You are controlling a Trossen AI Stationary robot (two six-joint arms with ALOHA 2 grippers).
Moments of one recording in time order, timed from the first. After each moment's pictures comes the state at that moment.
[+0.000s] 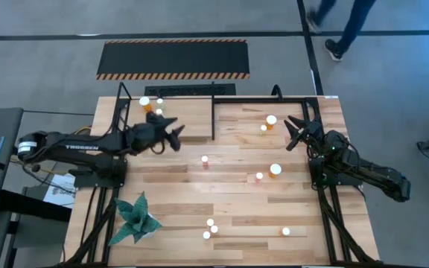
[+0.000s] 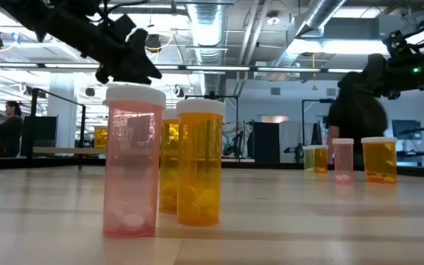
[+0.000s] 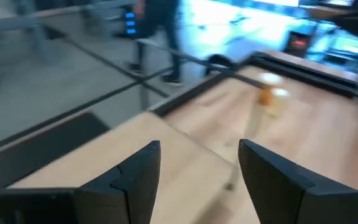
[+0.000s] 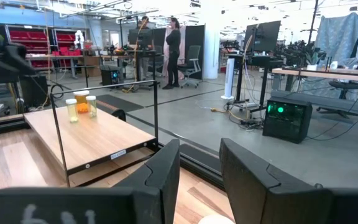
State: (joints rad) left arm 0.17 1.01 0.50 0.19 -0.52 -0.22; right arm -0.46 0.01 0.01 0.08 0.34 -0.03
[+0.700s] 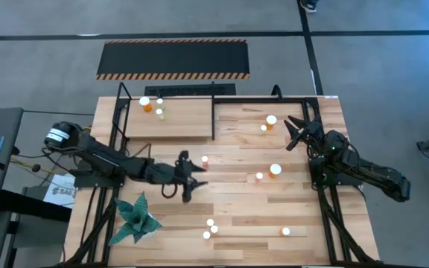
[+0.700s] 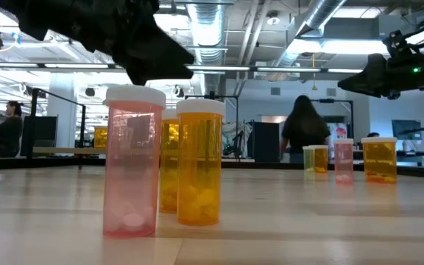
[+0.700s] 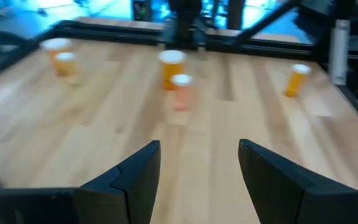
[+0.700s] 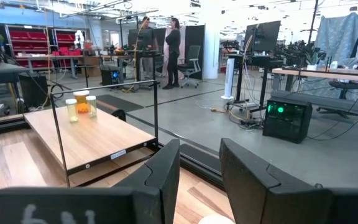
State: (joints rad) left arm -0.29 1.44 0.62 0.47 -0.35 -0.20; right arm -0.46 0.01 0.01 0.08 0.34 -0.03
